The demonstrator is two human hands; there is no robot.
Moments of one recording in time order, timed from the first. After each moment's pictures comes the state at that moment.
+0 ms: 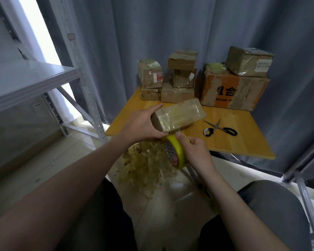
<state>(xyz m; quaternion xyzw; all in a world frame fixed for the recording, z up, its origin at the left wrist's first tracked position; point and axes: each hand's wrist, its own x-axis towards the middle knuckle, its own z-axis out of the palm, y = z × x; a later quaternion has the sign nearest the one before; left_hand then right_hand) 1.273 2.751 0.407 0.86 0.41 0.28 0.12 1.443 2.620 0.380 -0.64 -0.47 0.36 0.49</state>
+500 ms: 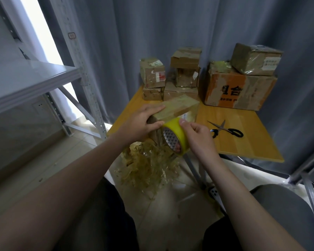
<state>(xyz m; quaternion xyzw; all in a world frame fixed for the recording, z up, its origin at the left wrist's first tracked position) 1.260 2.775 0.401 0.87 0.37 0.27 0.17 1.445 2.649 0.404 -0.59 -0.47 0.35 0.55</state>
